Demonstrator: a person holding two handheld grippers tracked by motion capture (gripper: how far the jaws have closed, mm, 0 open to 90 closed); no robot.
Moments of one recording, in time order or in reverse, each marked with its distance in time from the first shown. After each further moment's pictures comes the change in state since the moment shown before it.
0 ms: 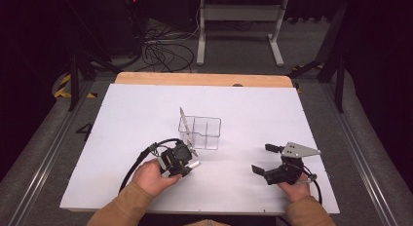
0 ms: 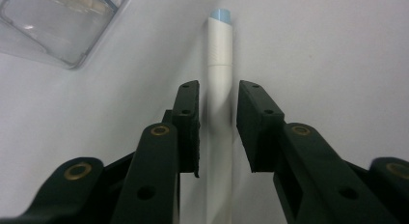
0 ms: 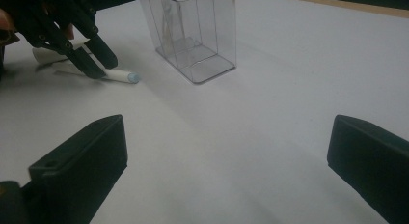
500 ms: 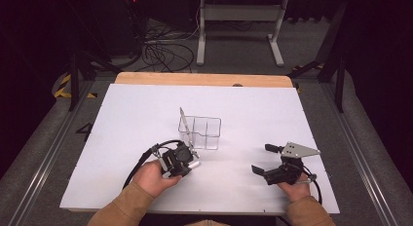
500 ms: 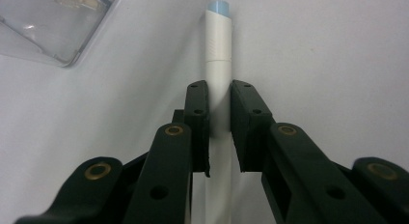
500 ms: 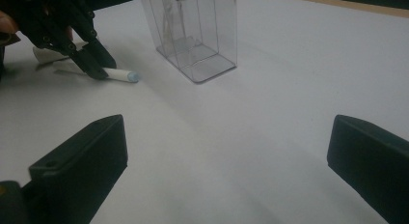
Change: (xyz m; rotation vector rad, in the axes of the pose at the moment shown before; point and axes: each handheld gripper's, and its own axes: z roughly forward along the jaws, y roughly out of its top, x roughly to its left) left arm -0.003 0.001 0.001 0.017 0.012 0.020; right arm 0.000 0.000 0.000 0.002 0.001 -0.002
